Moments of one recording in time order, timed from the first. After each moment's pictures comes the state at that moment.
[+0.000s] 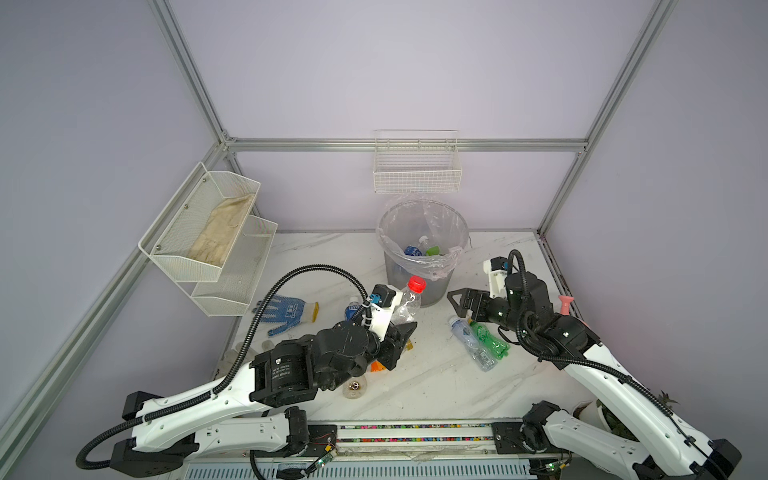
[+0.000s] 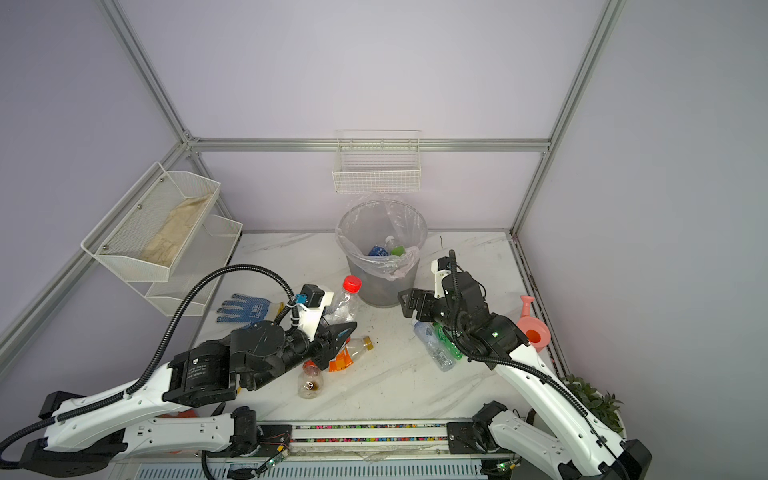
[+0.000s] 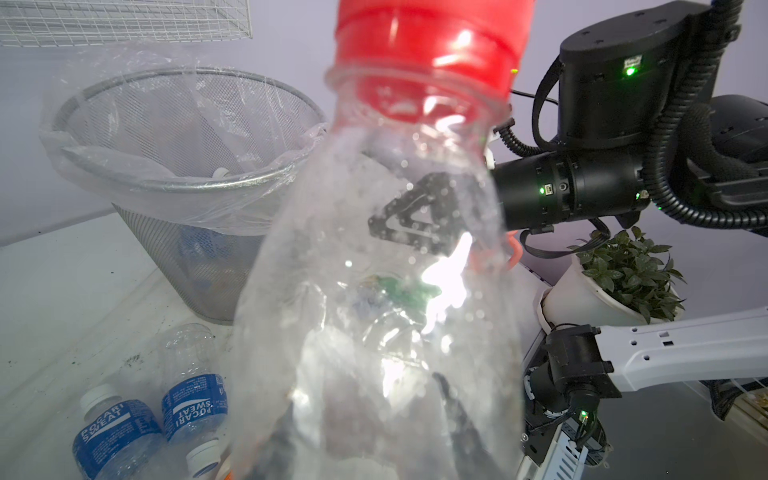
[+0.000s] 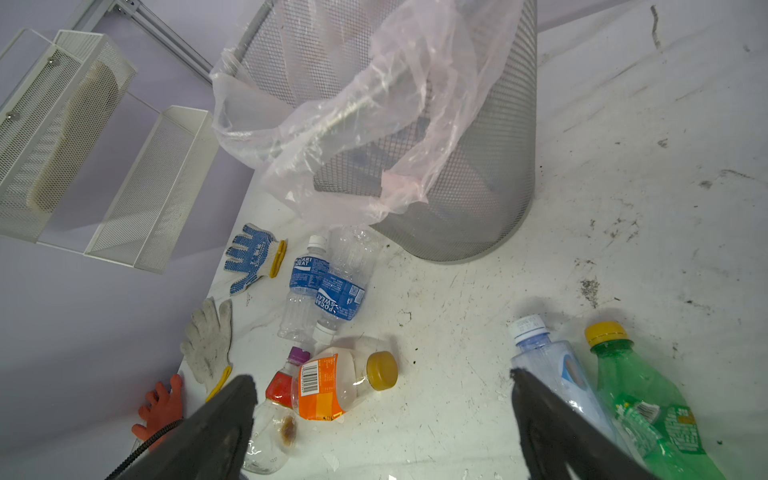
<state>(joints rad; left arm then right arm) -1.27 0.93 1.16 -0.56 -0.46 -0.35 0.58 0.94 0.97 -0.56 -0.08 0.63</state>
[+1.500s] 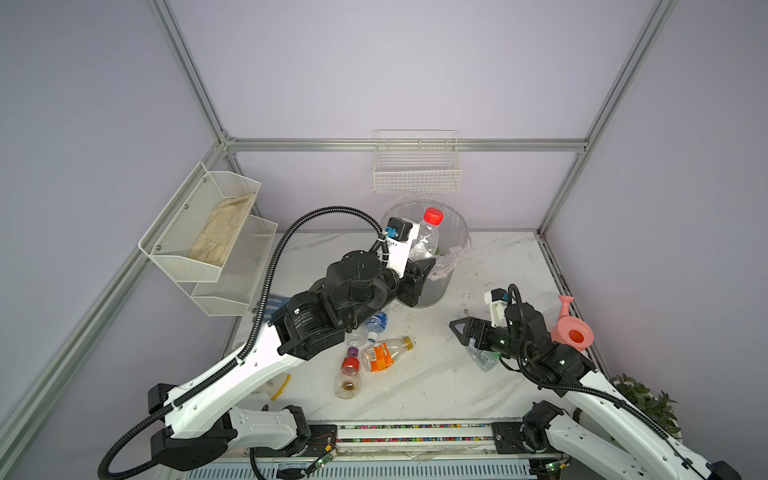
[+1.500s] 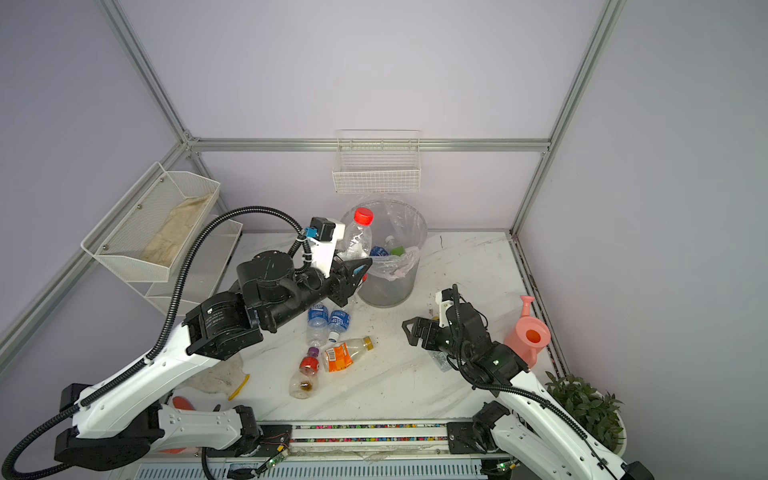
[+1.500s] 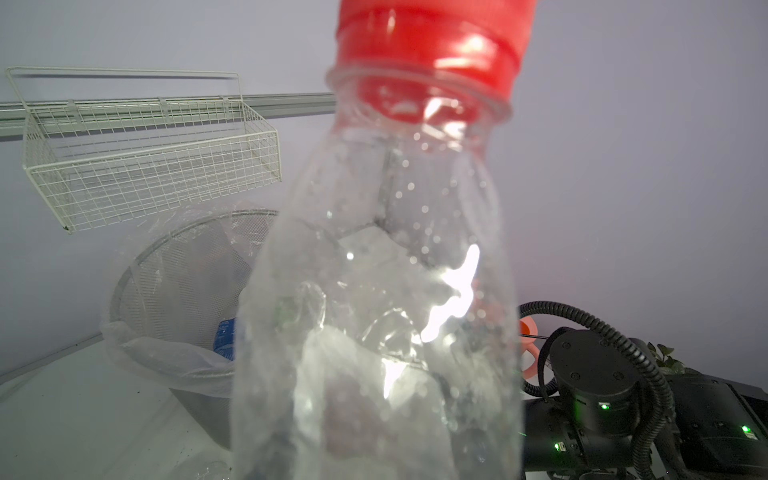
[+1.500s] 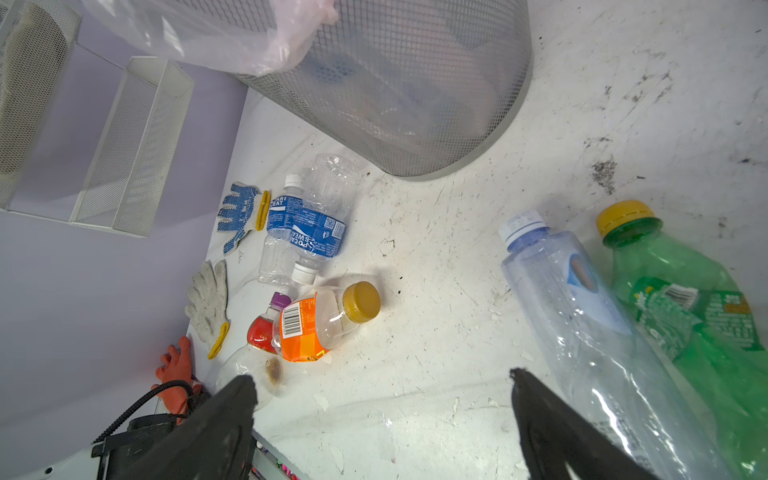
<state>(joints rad) -1.02 1.25 1.61 -0.52 -0.29 -0.20 0.58 0.76 0.66 -0.49 -0.16 0.74</state>
